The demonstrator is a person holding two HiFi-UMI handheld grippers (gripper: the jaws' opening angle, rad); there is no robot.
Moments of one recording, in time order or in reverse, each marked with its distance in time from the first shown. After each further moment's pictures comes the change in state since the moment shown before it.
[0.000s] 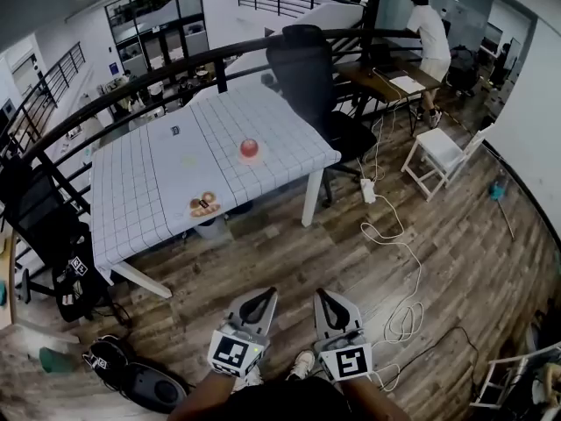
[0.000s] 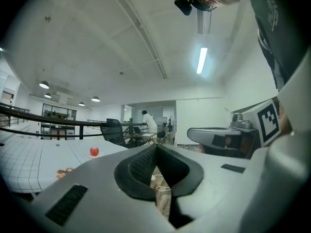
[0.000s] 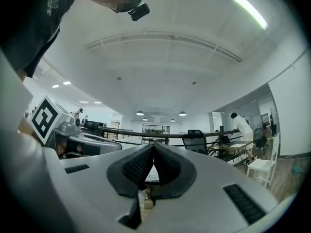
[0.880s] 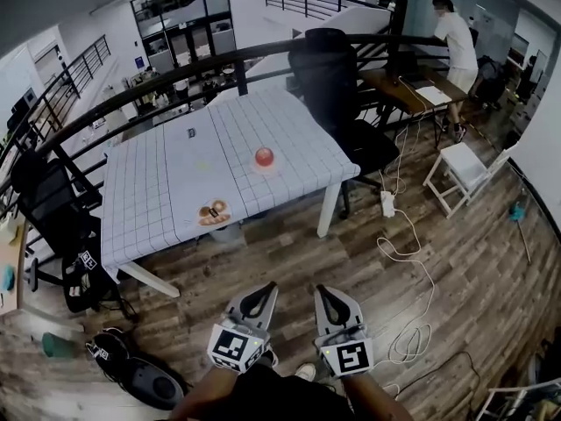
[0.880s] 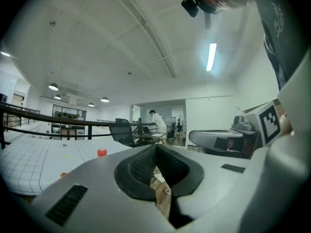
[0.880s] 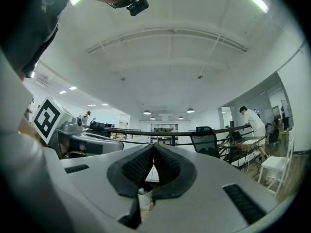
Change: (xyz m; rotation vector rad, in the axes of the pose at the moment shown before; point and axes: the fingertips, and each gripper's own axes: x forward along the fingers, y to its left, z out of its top) left arm 0.060 0.046 0.004 -0.016 0.002 0.113; right arm 0.068 -0.041 -0.015 0.028 0.013 0.121
